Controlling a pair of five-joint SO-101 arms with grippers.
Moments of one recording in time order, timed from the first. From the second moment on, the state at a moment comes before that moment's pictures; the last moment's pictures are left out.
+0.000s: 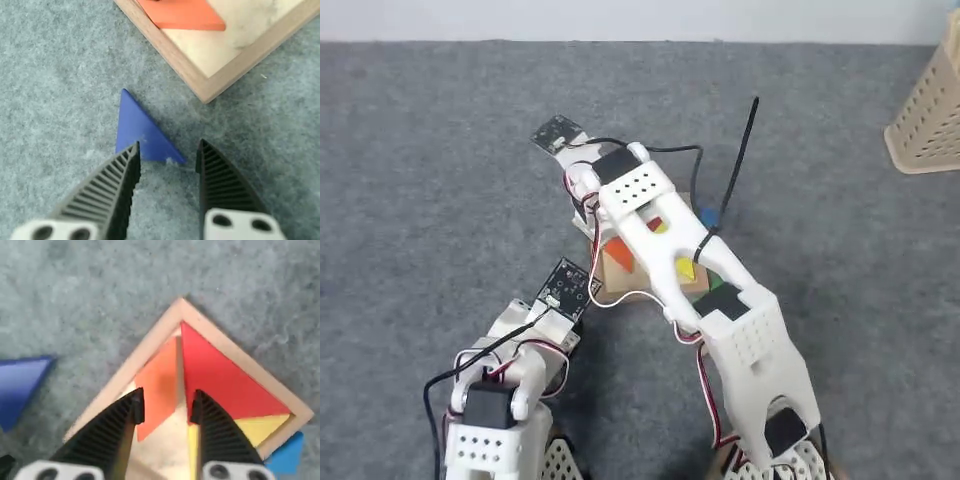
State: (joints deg) left arm 0.5 -103.8 97.1 73.3 -22.3; right arm -38.5 37.9 -32.2 80.5 10.7
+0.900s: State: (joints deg) left arm -0.7 -103.8 97.1 70.5 -22.5; right arm -19.9 -21.2 37.3 67.3 14.7
